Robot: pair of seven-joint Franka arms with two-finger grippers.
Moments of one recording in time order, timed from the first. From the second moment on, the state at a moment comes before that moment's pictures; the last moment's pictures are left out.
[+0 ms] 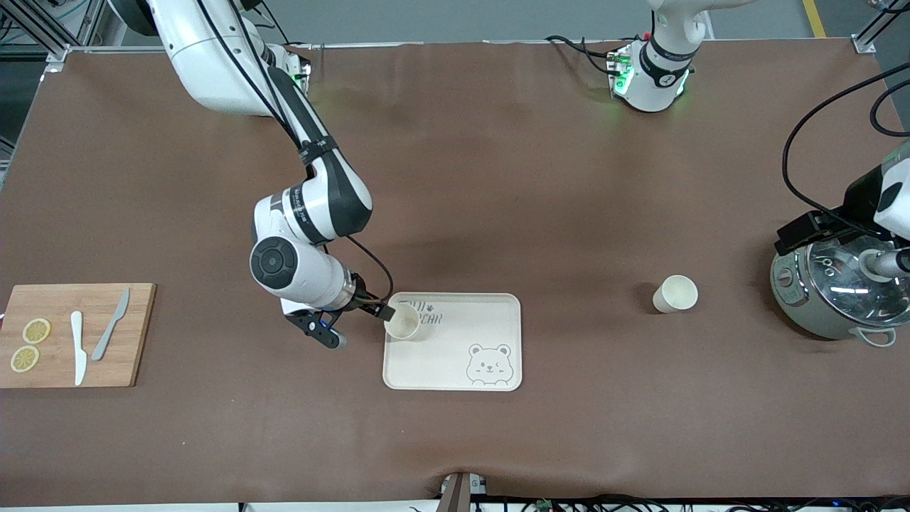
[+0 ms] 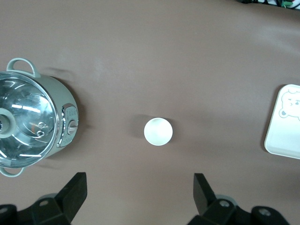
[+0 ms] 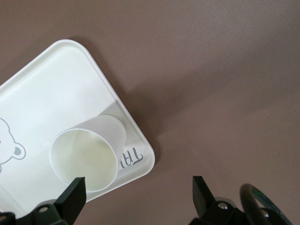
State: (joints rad) left arm 0.10 0.18 -0.17 -1.43 0.04 1.65 -0.23; right arm 0.52 0.67 -0.10 -1.46 0.31 2.11 0.84
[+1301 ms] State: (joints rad) left arm 0.11 0.12 -0.18 -1.43 0.04 1.58 -0.16; right arm 0.57 0.79 -0.10 -1.45 0.32 2.31 0.86
